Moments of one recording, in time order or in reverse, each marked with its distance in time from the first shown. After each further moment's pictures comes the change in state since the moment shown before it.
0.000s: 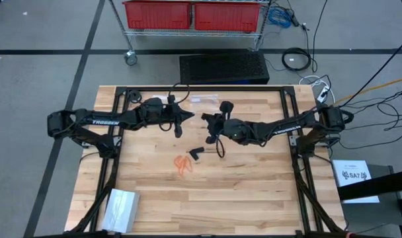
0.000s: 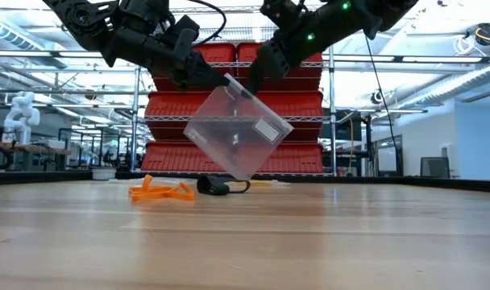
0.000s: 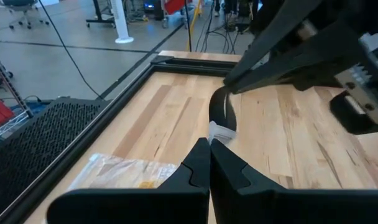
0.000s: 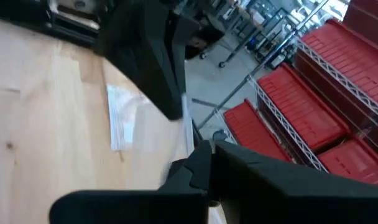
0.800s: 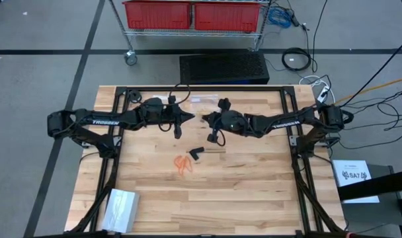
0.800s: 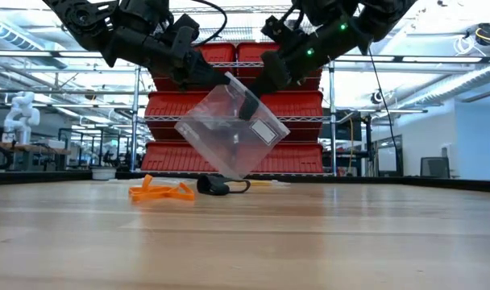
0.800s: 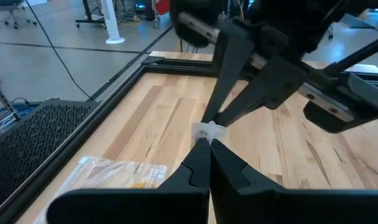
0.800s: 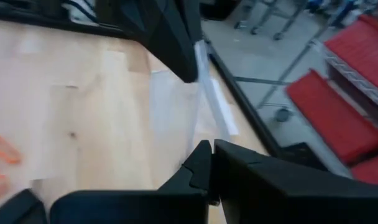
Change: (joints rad) left arm -0.001 0.000 0.000 0.000 0.038 -0.001; right arm -0.100 -0.001 0.000 -0.135 -0.298 0.242
